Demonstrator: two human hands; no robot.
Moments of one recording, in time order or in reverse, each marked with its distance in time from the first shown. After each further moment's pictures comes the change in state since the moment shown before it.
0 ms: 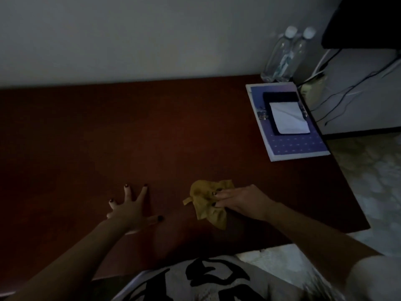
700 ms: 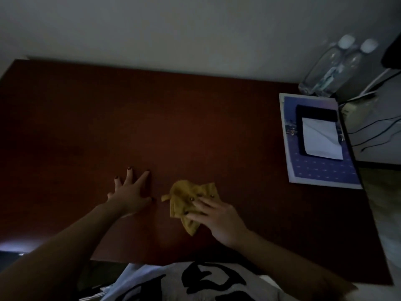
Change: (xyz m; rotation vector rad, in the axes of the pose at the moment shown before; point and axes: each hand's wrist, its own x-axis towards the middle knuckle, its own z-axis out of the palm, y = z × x) left_hand 0.018 -0.010 0.000 -0.250 0.128 -0.133; right_hand 0.040 -0.048 0.023 -0.099 0.021 -0.154
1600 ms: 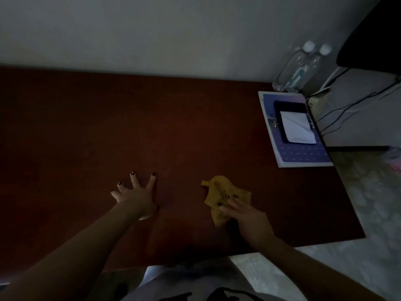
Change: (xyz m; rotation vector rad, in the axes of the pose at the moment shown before) left_hand -0.017 0.010 -0.015 0.290 -0.083 0.076; right_hand -0.048 -0.029 -0.003 0.056 0.047 0.472
